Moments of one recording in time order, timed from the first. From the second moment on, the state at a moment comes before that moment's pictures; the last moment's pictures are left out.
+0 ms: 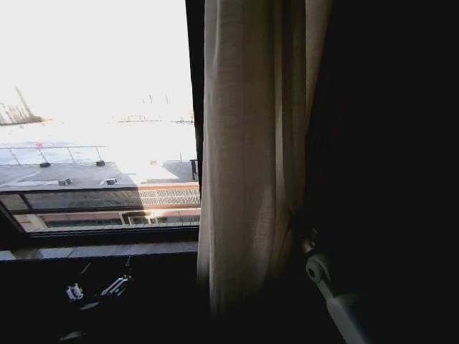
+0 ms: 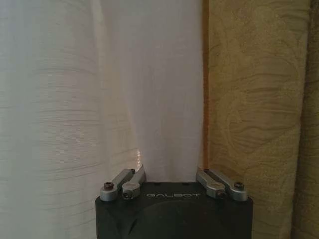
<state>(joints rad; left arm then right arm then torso) 2.00 -1.53 -0.88 -2.50 -0.30 -0.04 0.01 -1.09 1.04 0.44 1.90 0.52 -0.27 0.28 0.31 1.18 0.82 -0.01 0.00</state>
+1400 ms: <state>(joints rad) 1.94 -1.53 -0.88 -2.50 -0.34 0.02 0.01 -1.54 1.08 0.49 2.36 0.37 -0.32 0.32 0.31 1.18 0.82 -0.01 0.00</state>
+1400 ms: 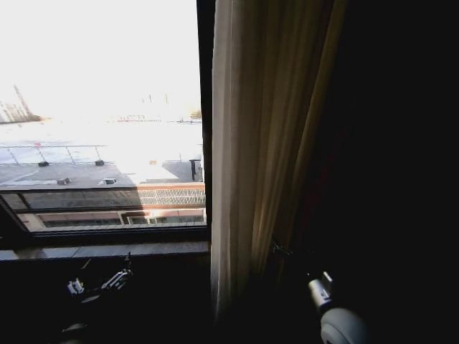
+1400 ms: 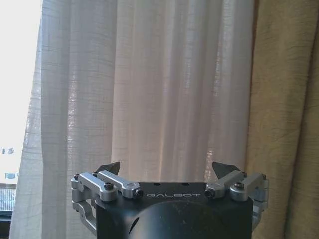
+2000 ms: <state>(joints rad) 1.94 -1.54 -0.88 -2.50 -0.34 0.01 0.01 -1.56 1.09 0.47 2.36 0.38 -0.30 0.27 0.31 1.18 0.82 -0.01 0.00</state>
